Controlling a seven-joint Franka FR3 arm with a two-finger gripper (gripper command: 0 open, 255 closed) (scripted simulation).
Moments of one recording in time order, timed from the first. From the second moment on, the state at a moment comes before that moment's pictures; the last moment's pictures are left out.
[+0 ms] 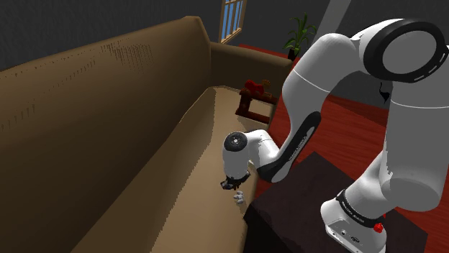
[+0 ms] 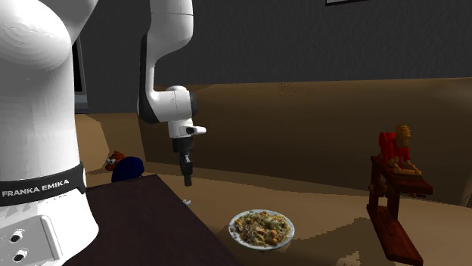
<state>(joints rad) 0.18 0.47 0.37 -2.45 -0.81 2.63 1.48</state>
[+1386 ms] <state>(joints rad) 0.23 0.63 0.23 -2.42 -1.00 2.80 1.59</state>
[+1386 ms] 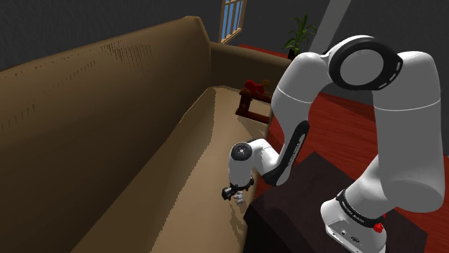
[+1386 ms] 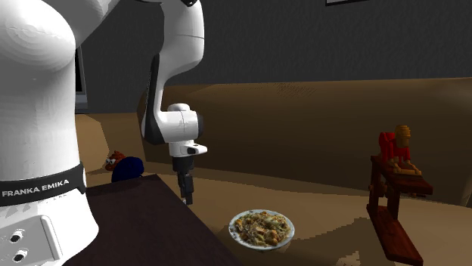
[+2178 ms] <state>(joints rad) 0.23 0.63 0.23 -2.42 -1.00 2.80 1.59</state>
